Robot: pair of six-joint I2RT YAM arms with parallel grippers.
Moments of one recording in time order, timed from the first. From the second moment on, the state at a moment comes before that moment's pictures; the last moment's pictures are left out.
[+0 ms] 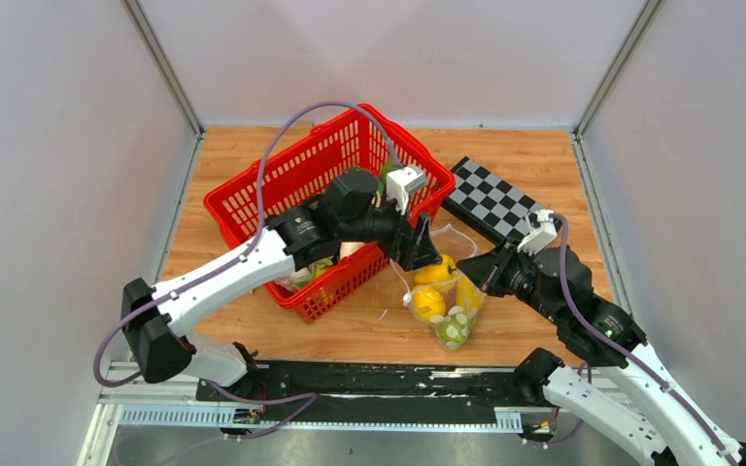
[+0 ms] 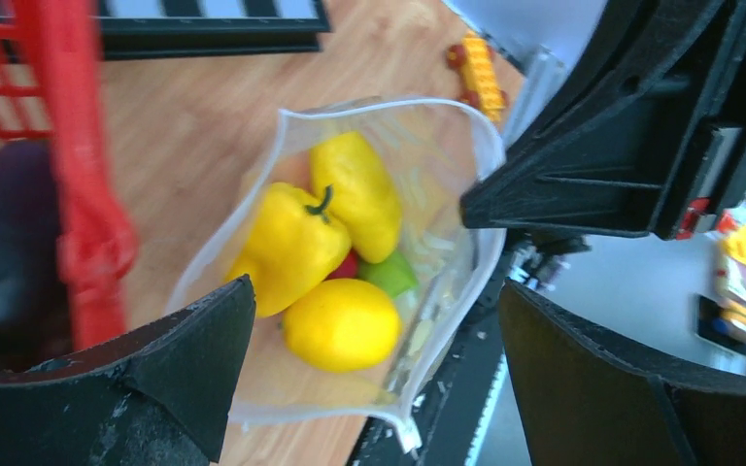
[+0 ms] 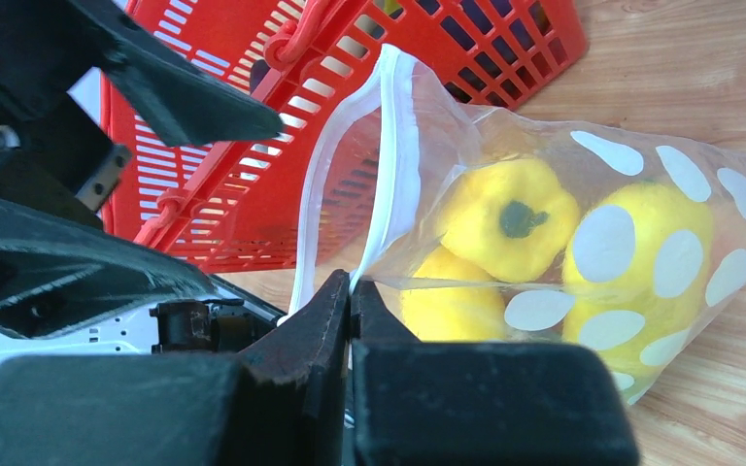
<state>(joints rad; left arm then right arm) -0.93 1.41 1.31 -0.33 0.39 -0.34 0.70 0.55 0.81 -0.62 0.06 0.83</state>
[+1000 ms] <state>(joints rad) -0.71 1.46 1.45 -1.27 -0.35 -0.46 0.70 0.56 0.81 -0.63 0.09 0.83</state>
